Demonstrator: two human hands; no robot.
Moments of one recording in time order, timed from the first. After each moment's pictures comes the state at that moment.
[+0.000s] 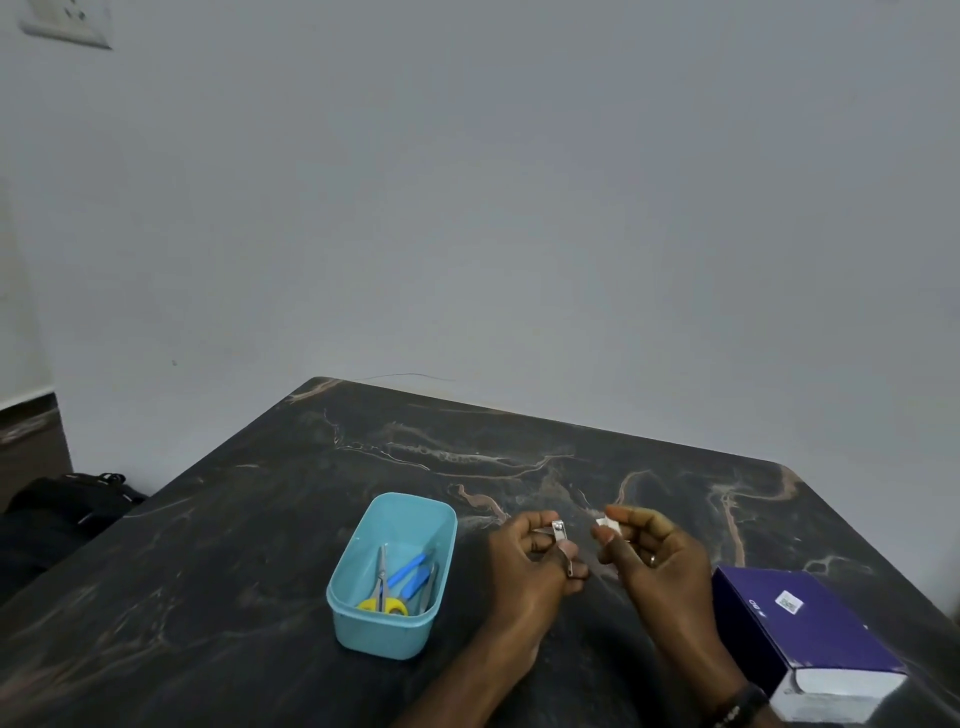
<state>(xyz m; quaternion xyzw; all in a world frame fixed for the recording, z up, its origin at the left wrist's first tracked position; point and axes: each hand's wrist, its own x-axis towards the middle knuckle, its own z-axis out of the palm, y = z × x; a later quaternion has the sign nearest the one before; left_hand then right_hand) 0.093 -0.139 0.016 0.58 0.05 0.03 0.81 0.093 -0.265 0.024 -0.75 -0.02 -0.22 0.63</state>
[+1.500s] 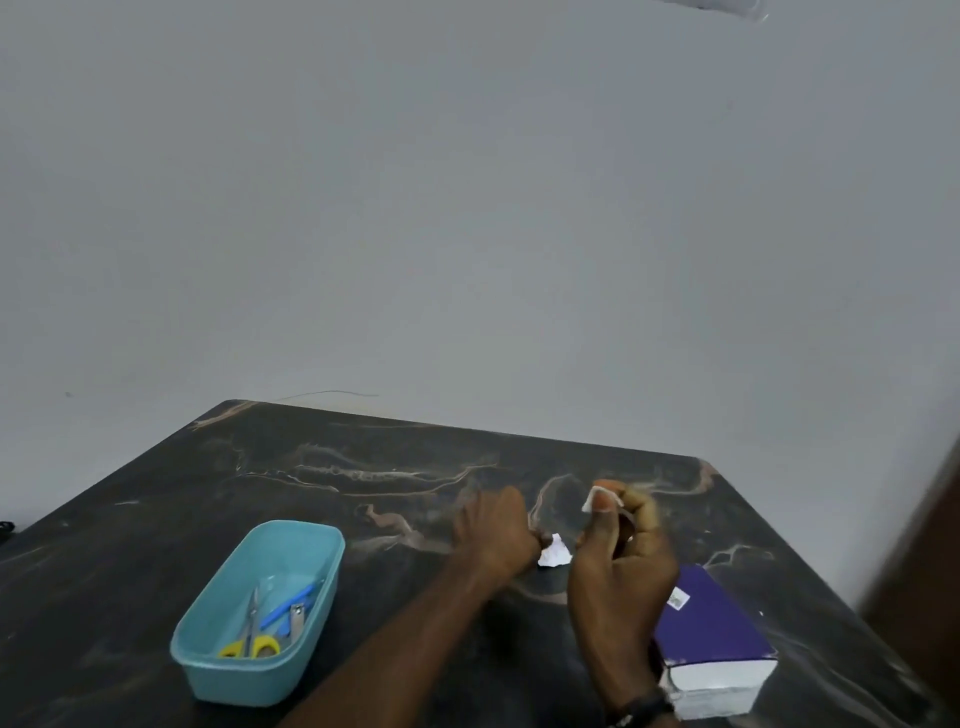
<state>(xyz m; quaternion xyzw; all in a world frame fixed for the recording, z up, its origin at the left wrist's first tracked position) 0.155 -0.205 0.052 0.97 -0.07 0.05 0.23 0.092 -0.290 0.044 -0.65 0.02 -0.52 0.55</state>
